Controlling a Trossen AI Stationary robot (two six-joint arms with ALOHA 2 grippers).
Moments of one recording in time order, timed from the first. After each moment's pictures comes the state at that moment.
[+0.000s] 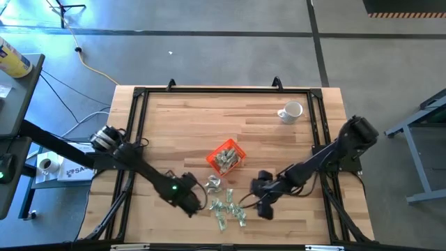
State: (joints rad) left arm -0.60 1.79 1.22 -1.00 -0.14 -1.31; right arm 0.53 1.66 0.96 -0.26 0.07 0.75
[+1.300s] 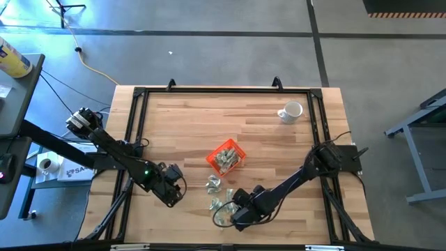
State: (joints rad) left arm -0.66 1.42 0.72 -0.58 -0.29 -1.23; right arm 0.57 2.17 1.56 -0.78 0.17 1.30
